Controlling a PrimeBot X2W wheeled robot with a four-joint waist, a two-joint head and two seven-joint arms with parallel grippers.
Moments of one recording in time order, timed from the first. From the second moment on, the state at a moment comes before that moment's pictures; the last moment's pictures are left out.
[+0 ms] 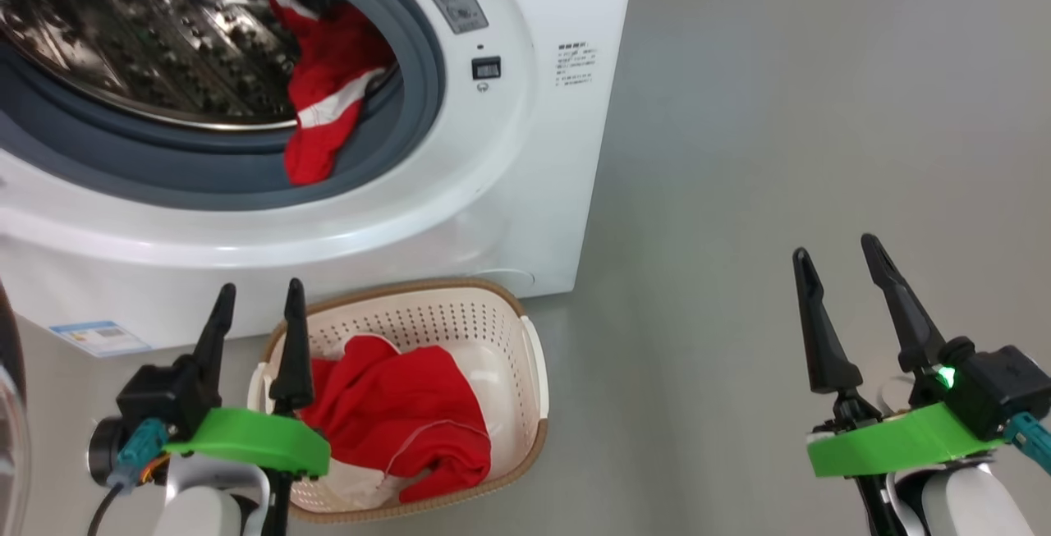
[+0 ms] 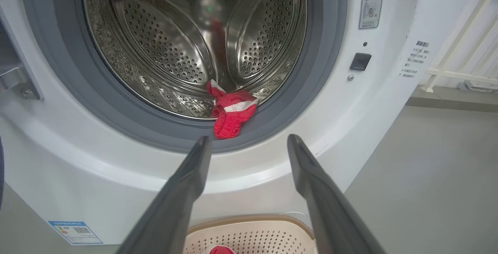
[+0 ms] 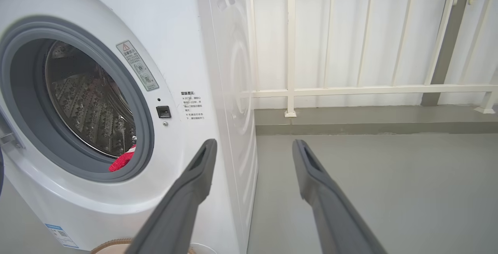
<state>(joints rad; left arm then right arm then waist) -0.31 0.04 0.01 0.40 -0.24 -0.04 -0.25 -0.10 -0.04 0.00 0.05 0.26 0.13 -0.26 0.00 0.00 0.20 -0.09</state>
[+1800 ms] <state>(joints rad) -0.02 0.04 -0.02 0.21 -0.26 0.03 -0.25 0.10 -0.04 -0.04 0.03 0.24 0.13 -0.26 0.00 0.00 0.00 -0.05</state>
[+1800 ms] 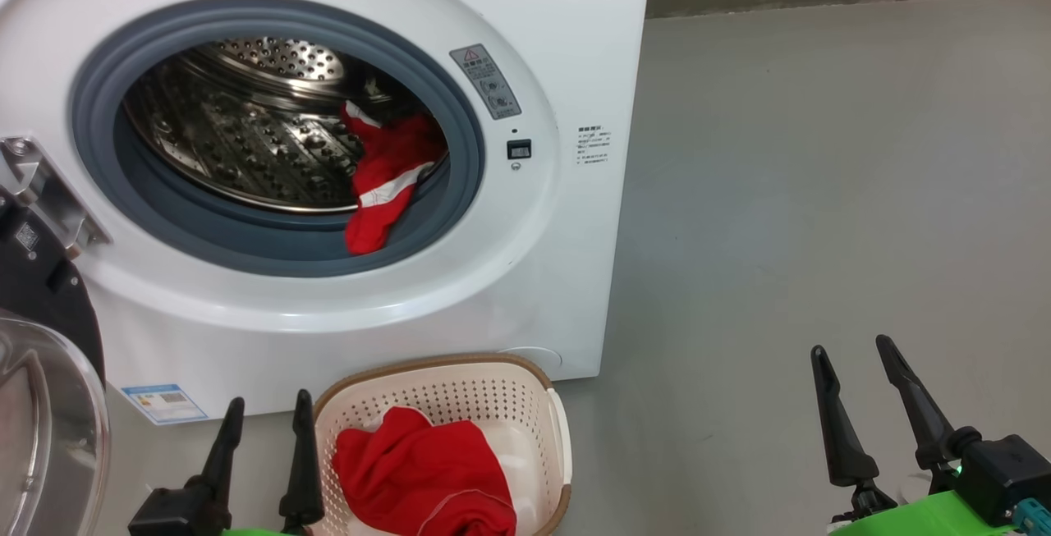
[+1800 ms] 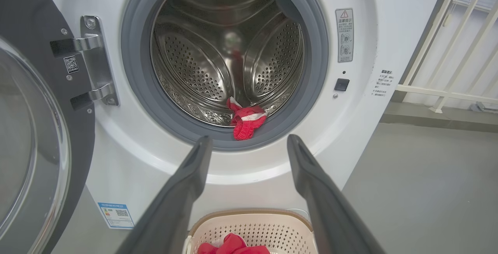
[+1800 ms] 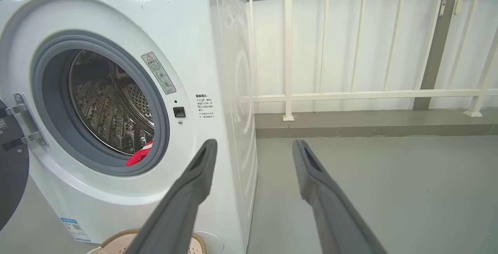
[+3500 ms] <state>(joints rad) -0.72 0.08 0.04 0.47 -0.36 -0.06 -0.25 -0.13 -0.04 0.07 0.01 0.30 0.13 -0.26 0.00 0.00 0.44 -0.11</state>
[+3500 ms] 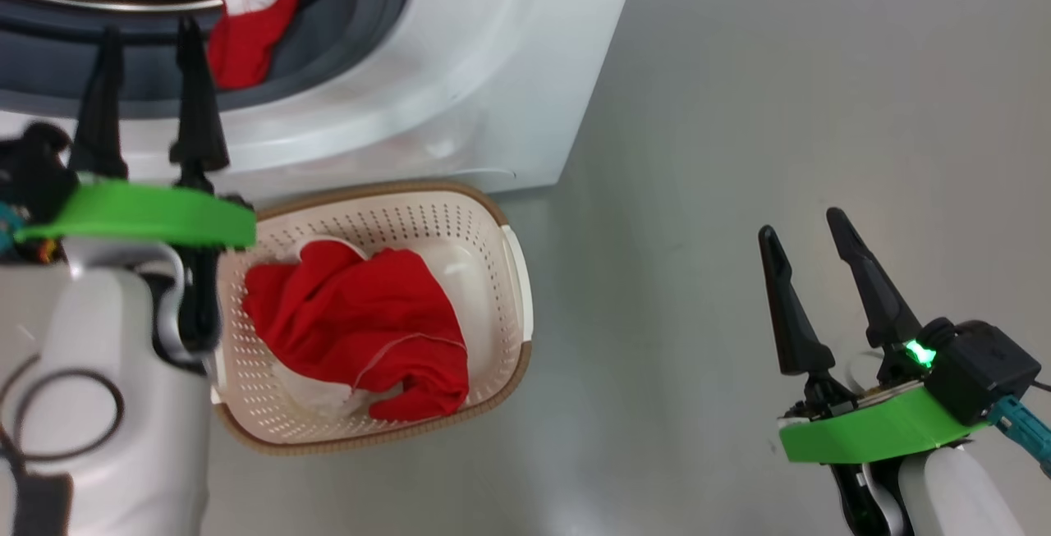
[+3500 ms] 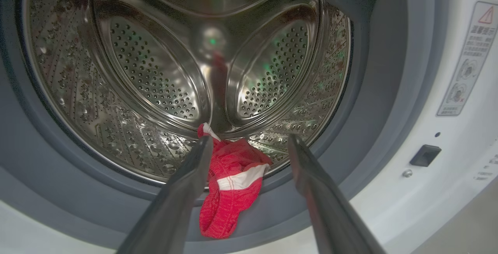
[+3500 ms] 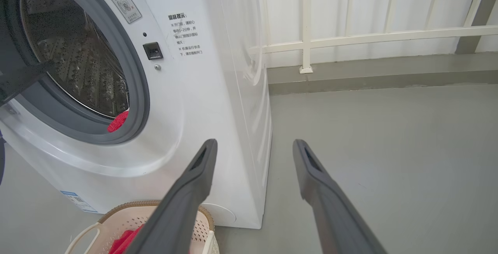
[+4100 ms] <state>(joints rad) -1.13 0.15 0.03 0.84 -0.42 -0.09 -0.07 -0.23 -0.04 0.10 0.02 0.31 0.13 -0.26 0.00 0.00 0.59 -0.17</state>
